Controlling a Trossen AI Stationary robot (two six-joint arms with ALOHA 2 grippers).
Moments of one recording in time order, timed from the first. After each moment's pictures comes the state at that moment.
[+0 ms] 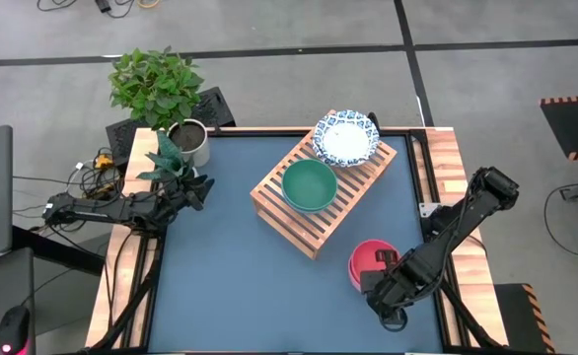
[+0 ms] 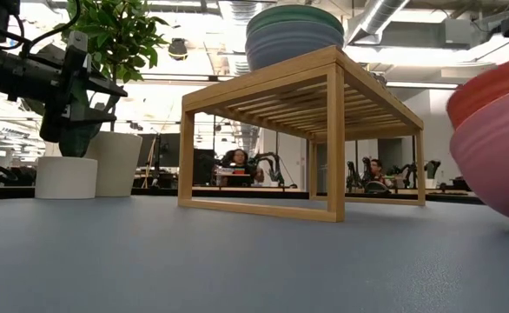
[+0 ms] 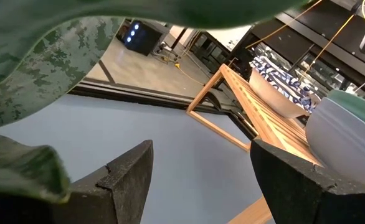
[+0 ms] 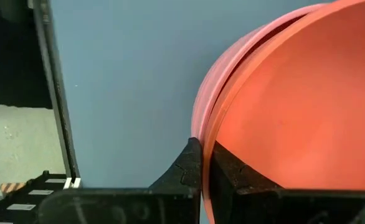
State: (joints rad) left arm -0.08 0.08 0.02 0.04 -0.83 -0.67; right arm 0.74 1.55 1.22 -1.04 0.01 0.79
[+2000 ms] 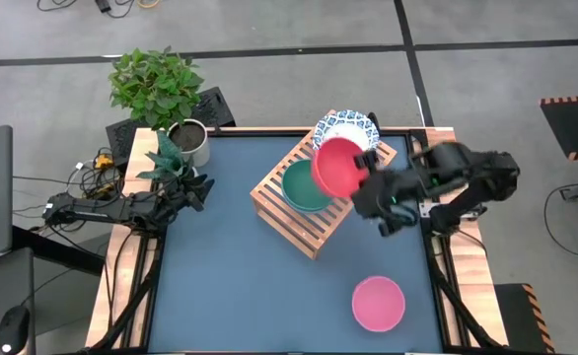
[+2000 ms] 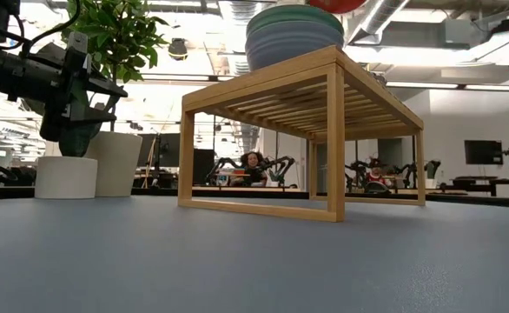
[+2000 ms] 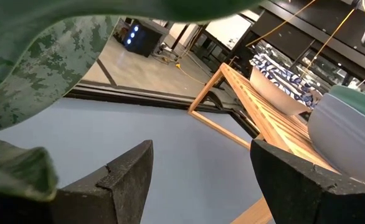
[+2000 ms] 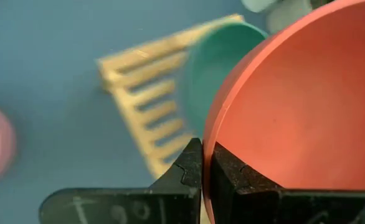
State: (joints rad) left arm -0.08 0.08 0.02 0.04 -0.83 -0.64; right arm 0.27 1.56 2.07 -1.54 0.35 -0.30
